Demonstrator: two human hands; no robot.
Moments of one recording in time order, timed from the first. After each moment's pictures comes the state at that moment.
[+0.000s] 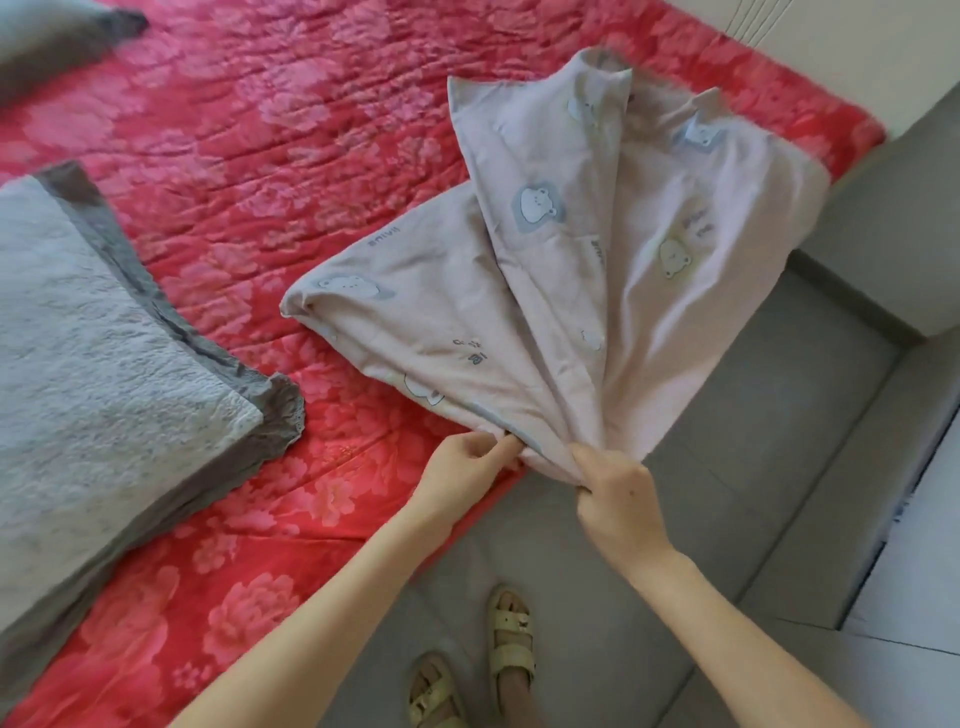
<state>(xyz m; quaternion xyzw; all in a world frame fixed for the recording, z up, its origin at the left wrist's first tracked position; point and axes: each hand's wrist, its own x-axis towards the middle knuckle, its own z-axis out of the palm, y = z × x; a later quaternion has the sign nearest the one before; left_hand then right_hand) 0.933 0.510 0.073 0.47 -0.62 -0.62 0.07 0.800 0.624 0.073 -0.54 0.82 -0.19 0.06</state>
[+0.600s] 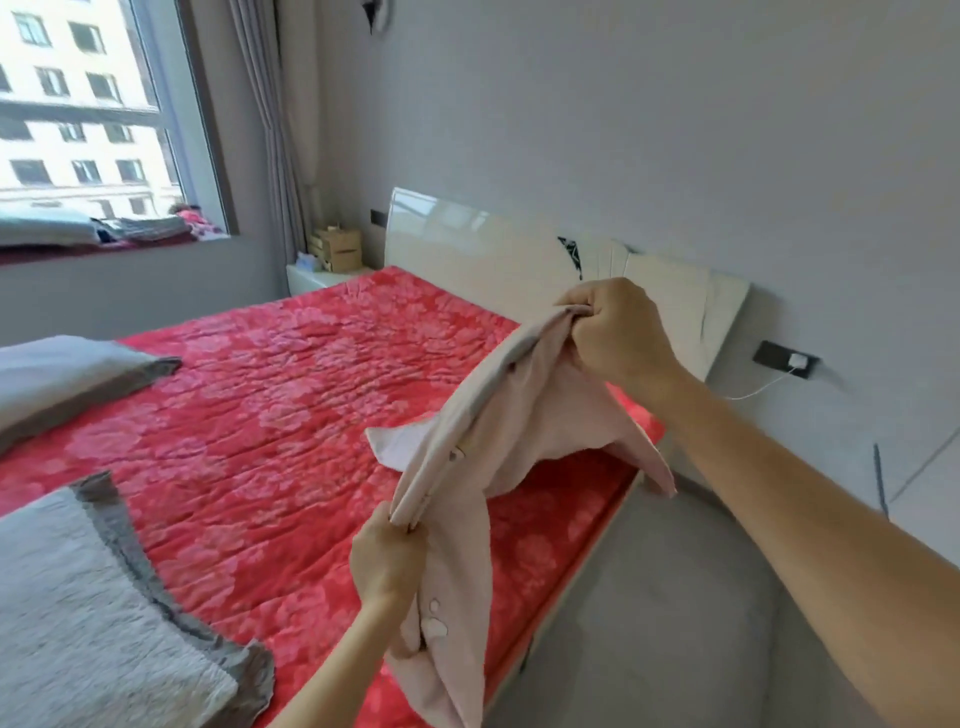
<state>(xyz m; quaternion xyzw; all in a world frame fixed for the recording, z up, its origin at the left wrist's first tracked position) 0.921 0.474 0.282 0.54 -0.69 -0.35 0.34 0.759 0.567 0.535 -0.51 0.77 -0.38 -0.10</state>
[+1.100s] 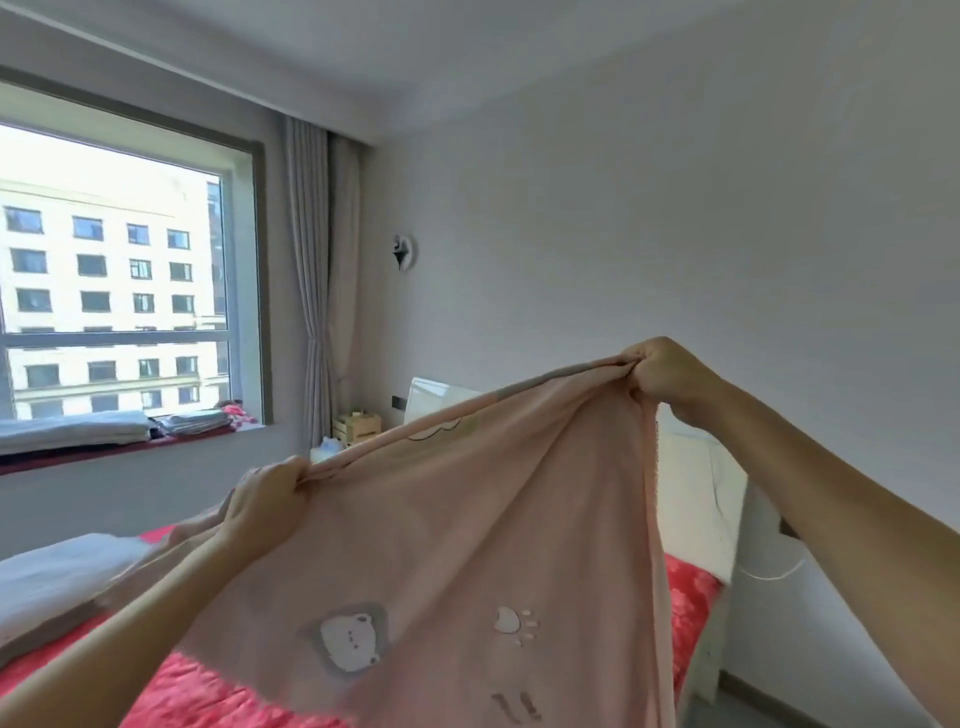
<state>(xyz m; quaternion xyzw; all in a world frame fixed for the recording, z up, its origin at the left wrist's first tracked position) 0.997 0.324 0.549 0.40 -0.84 -0.04 0.37 0.693 0.601 0.702 -0.47 0.75 -0.46 0.00</state>
